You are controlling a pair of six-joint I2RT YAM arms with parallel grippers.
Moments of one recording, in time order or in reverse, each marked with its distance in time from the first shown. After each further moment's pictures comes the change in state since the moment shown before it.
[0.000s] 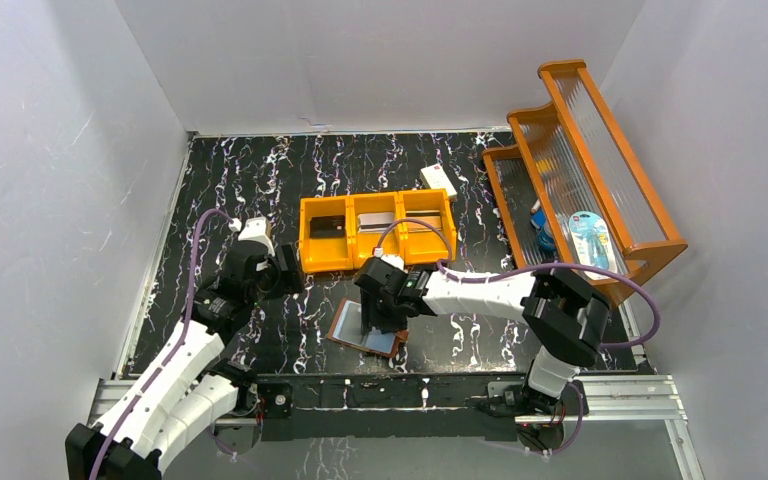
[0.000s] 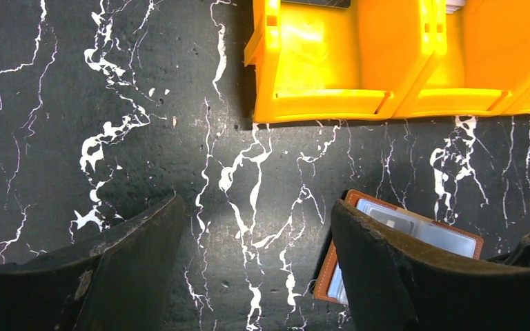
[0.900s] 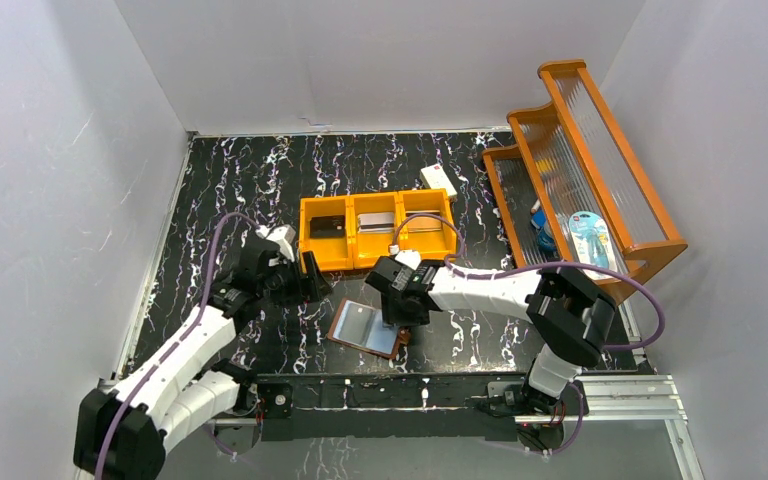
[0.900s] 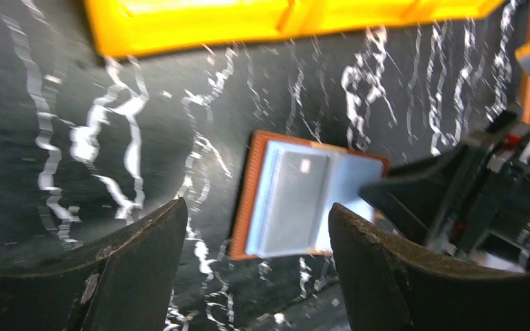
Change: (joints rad) left arm 0.001 0.117 -0.039 0.085 0.326 -0.098; right arm -0.045 -0.016 -0.023 -0.154 0.156 -0.080
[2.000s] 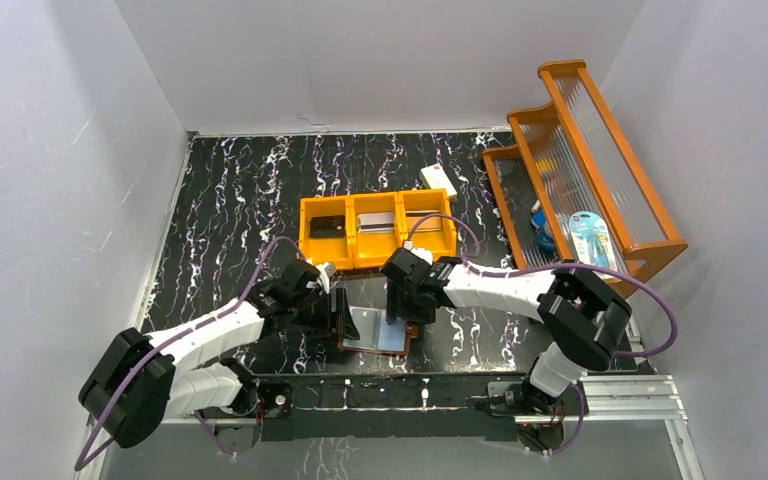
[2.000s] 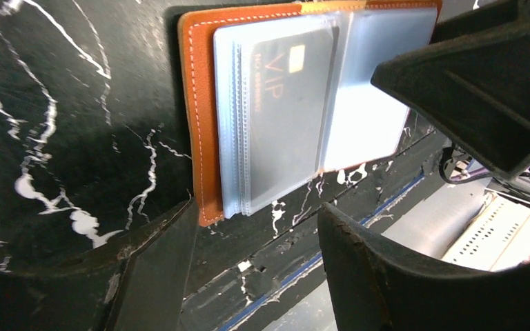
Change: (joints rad) left arm -0.238 0.264 -0.103 0.127 0.225 -0.172; right arm -0.086 -0.062 -0.103 0.130 -0.127 0.027
